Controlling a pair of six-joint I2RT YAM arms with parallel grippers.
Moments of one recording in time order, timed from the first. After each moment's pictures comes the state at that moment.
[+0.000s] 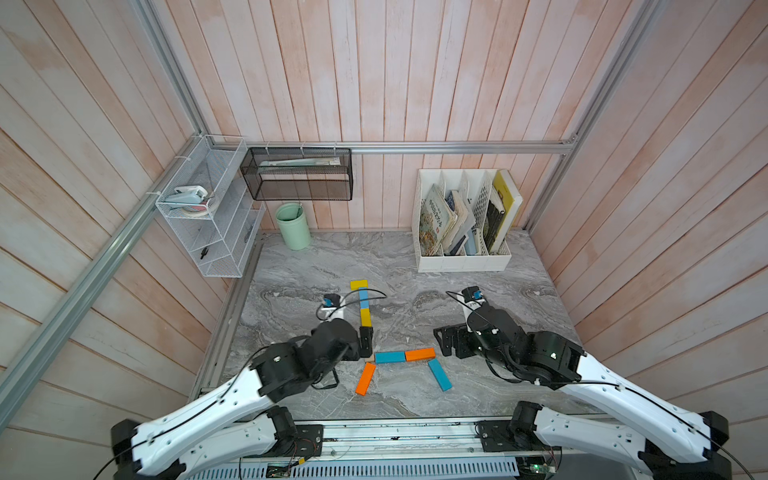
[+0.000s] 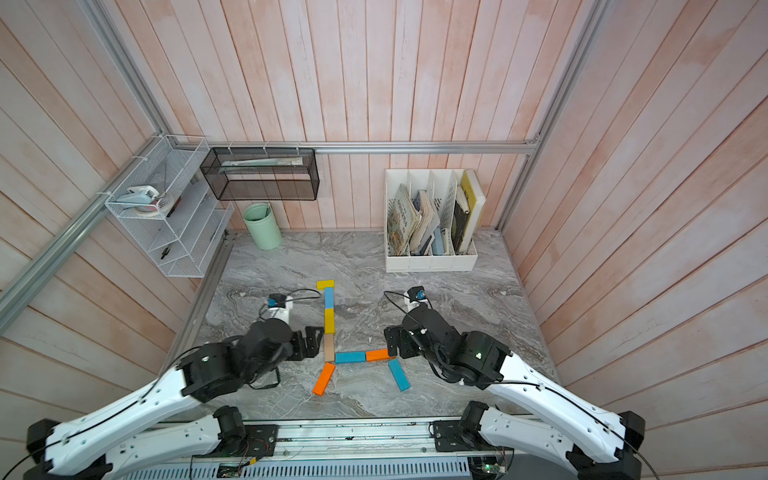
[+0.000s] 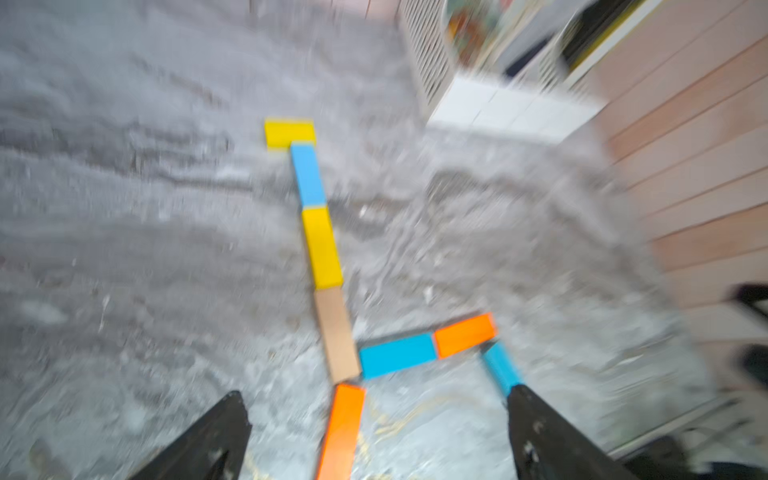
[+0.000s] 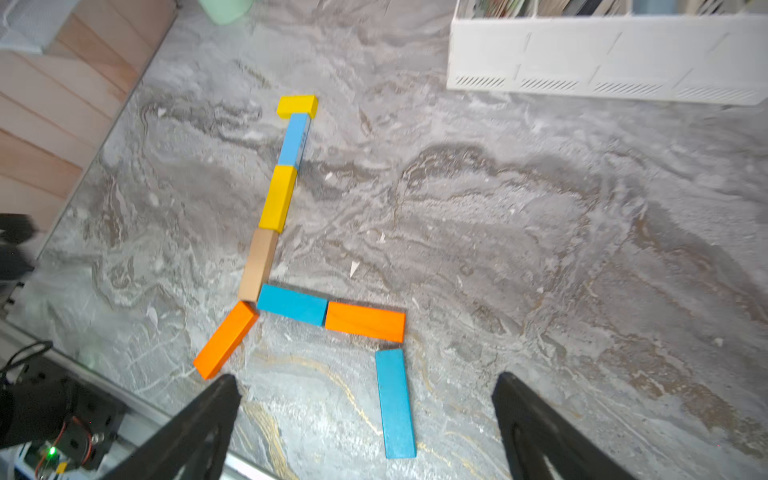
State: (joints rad) left arm -0.97 0.76 0.88 -0.68 -0.43 -0.74; right arm 0.99 0.89 0.99 -0.84 0.40 0.64
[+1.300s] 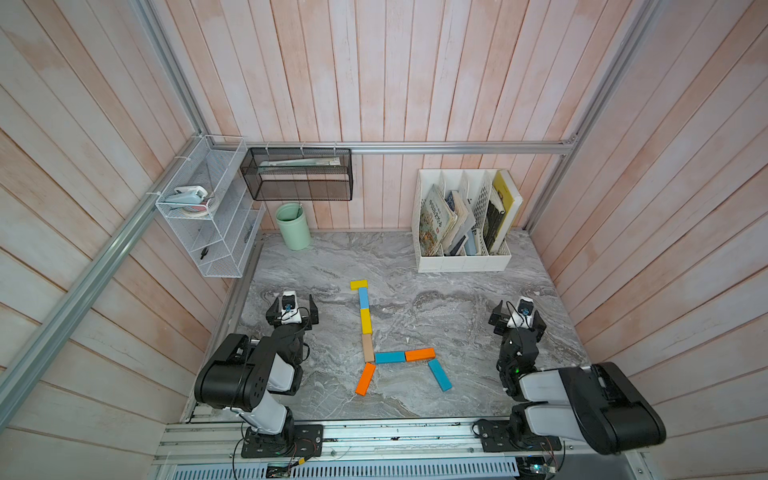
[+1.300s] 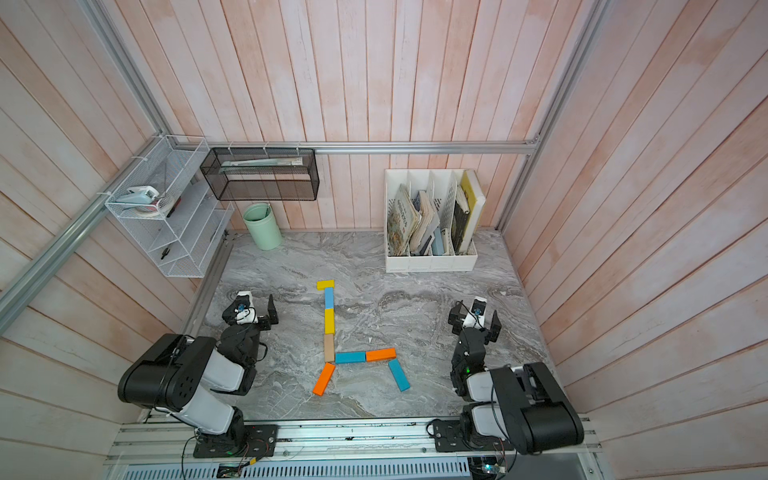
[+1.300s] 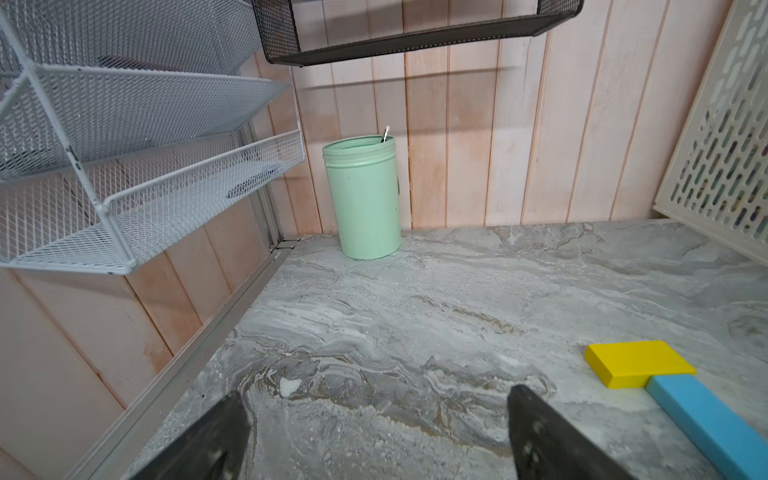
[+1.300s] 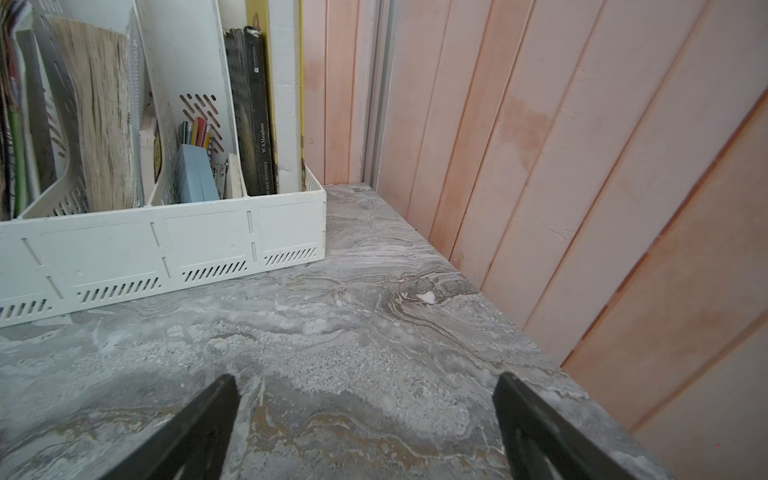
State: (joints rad) left arm -0.10 1.60 0.14 1.46 -0.23 0.10; right arm 0.16 1.44 0.07 1.28 0.54 -0.03
